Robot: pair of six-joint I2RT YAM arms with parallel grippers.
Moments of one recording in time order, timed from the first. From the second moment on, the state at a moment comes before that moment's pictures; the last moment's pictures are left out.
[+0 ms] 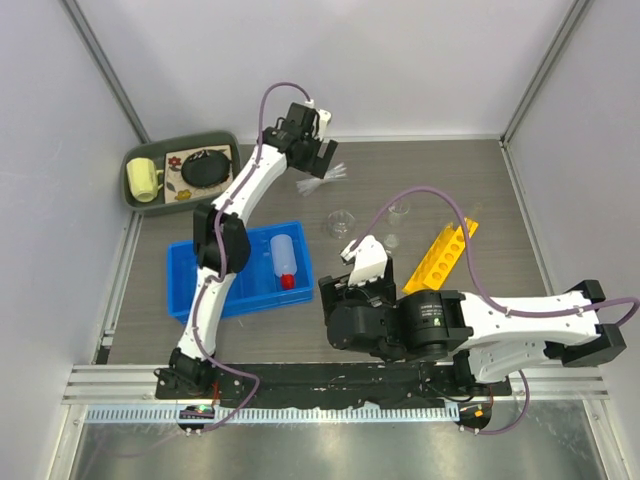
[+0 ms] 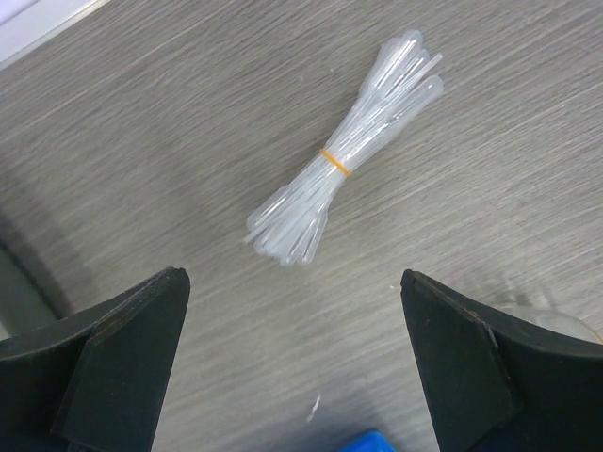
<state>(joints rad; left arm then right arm) -0.46 2.39 2.41 -0.83 -0.07 0.04 1.60 1.26 1.37 -1.04 1.02 0.92</state>
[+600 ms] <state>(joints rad) -0.46 2.55 2.42 -0.77 0.06 0.27 1.45 1.27 1.30 -0.82 0.83 0.80</state>
